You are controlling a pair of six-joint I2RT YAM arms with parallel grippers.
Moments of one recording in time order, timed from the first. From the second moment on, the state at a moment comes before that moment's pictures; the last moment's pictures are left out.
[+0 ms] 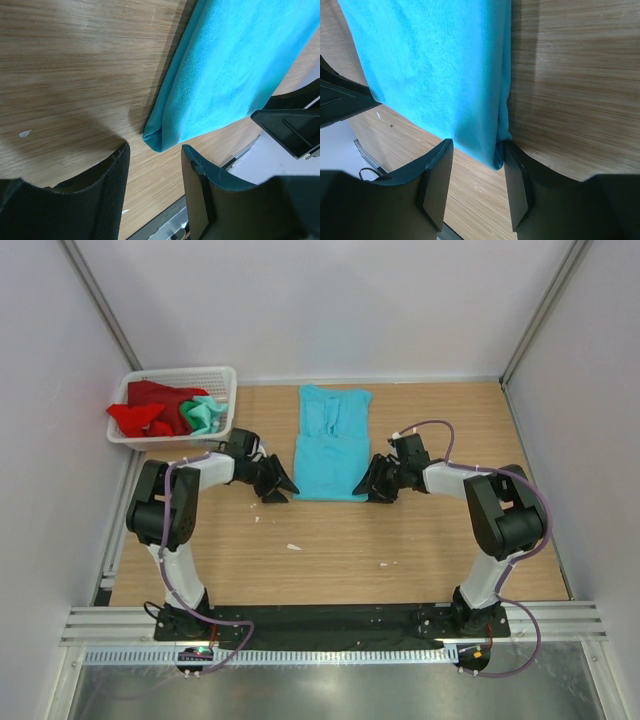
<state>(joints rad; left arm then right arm) -0.25 1.88 1.05 -0.28 0.56 -0.76 0.32 1.78 0.92 -0.09 -0.46 0.72</state>
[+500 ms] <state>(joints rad) -0.24 1.92 1.10 -0.32 0.61 -0.73 0.30 1.79 0.92 -0.09 -0.49 0.70</state>
